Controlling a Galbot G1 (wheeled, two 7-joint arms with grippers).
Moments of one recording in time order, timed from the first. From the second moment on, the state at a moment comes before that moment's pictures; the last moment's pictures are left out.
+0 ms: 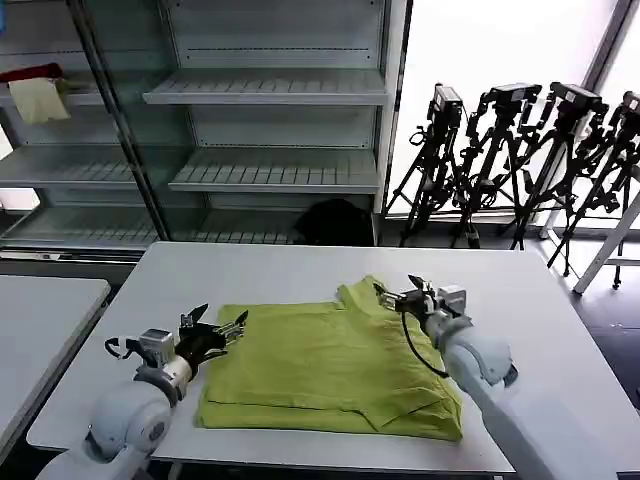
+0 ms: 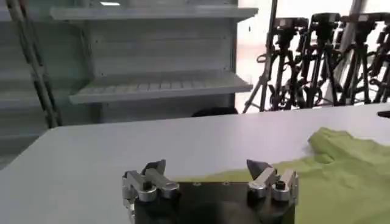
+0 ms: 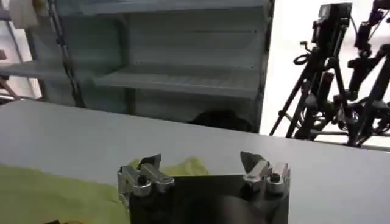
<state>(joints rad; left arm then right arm) 1.11 -0.94 -0.33 -2.00 -0.69 0.56 -0.24 -0.66 1.02 0.00 1.66 0.72 -0.55 0.17</state>
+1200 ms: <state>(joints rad) 0.93 -0.97 -0.25 -1.68 -0.69 0.58 -0.18 -0.48 1.12 -0.11 1.34 0.62 -0.58 0.05</state>
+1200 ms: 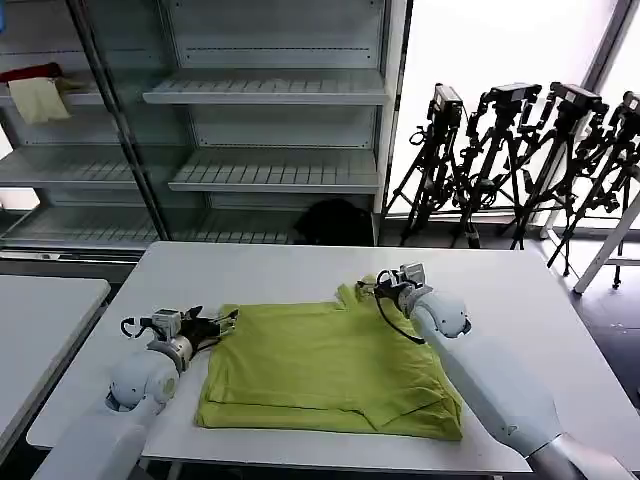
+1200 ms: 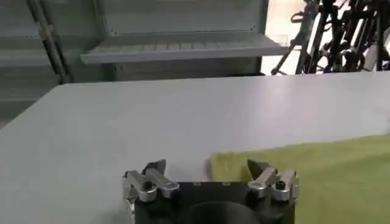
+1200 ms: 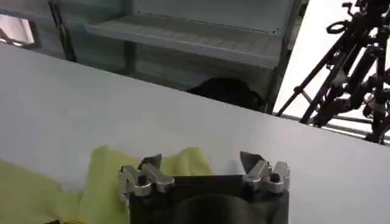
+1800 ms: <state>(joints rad) 0.94 -0.96 -0.25 -1.67 -0.66 0.58 -0.12 -0.50 1.12 -0.11 1.34 0.60 -0.57 0.02</state>
